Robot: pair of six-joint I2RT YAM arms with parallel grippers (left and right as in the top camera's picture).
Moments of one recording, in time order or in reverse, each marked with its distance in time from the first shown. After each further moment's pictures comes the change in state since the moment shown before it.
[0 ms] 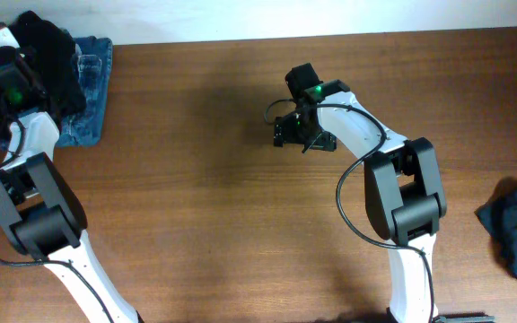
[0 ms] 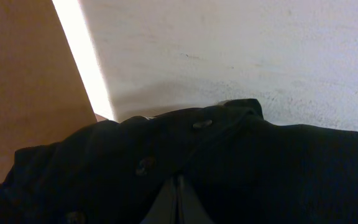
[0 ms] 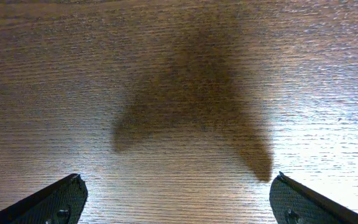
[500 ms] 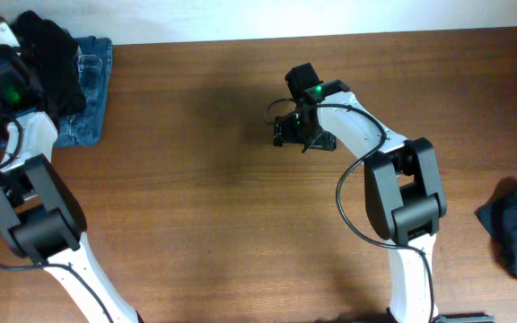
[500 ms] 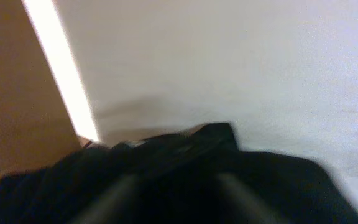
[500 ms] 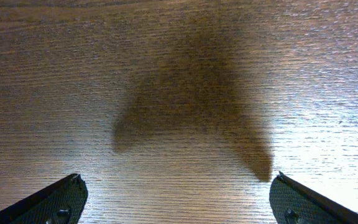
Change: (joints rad) left arm 0.000 -0.052 -0.015 0.047 0.101 0.002; right arm 0.000 0.000 0.000 0.006 0.000 0.000
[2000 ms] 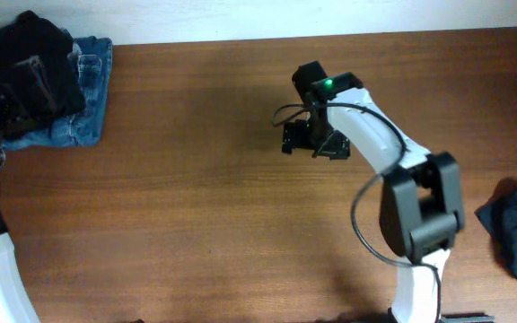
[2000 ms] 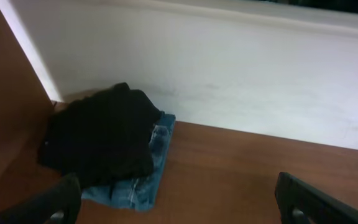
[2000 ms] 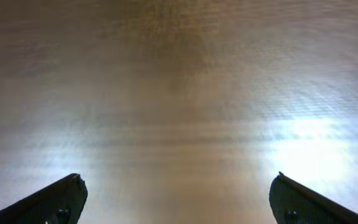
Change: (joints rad) left arm -0.006 -0.989 -0.004 -1.252 0.317 -0.001; right arm 0.004 -0.163 -0.004 -0.274 0.007 0.035
